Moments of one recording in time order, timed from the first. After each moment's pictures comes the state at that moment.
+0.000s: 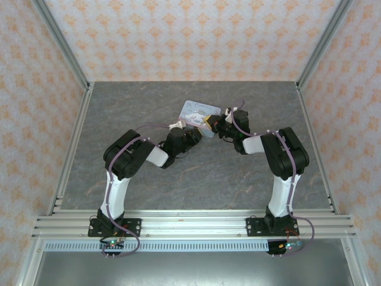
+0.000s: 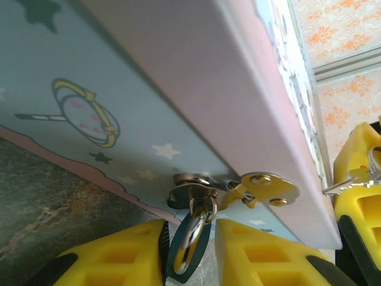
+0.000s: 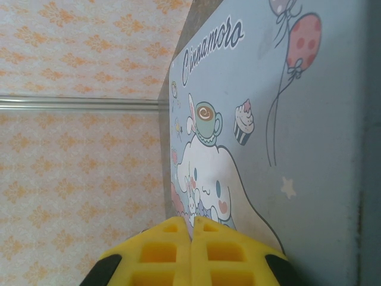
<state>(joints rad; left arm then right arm) -0.56 2.11 0.90 0.82 0.07 -1.09 0.33 1.94 0.88 0.75 -0.52 1.28</state>
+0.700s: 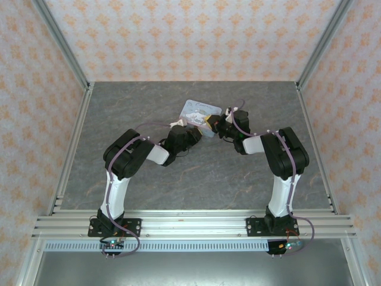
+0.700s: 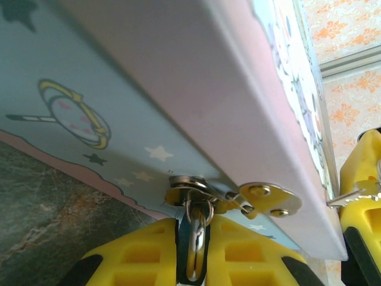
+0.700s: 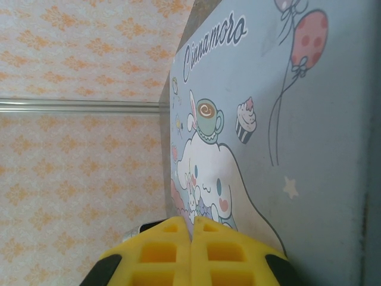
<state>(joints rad) -0.56 2.11 0.95 0.74 0.09 -1.08 0.33 1.93 0.88 0.75 -0.52 1.28</state>
